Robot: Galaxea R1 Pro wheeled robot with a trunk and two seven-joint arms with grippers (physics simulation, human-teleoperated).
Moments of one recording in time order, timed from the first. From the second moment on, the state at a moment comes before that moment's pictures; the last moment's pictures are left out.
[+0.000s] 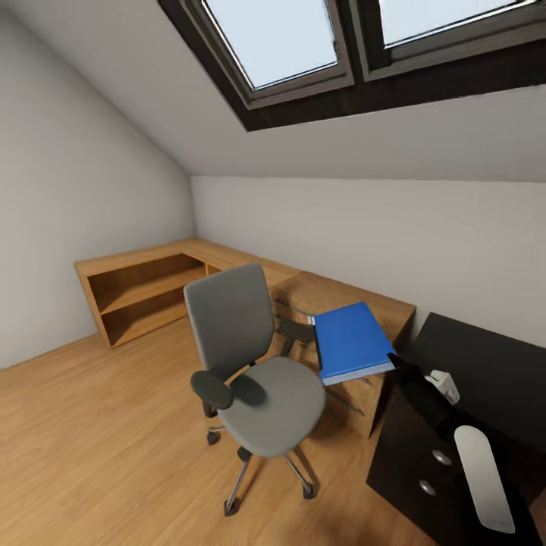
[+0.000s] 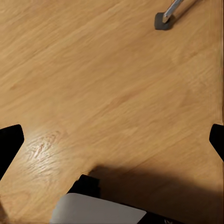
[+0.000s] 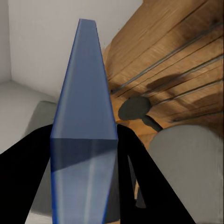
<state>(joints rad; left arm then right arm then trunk) -0.08 0.03 -0.54 -0.71 0.69 0.07 0.54 -0.30 0.03 -0.32 -1.56 -1.00 0.52 -0.17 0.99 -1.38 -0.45</state>
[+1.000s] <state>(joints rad) -0.08 0.03 -0.53 -0.68 0.70 0.00 0.54 -0.30 0.04 -0.39 -1.56 -1.00 0.51 -0.17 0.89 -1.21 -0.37</state>
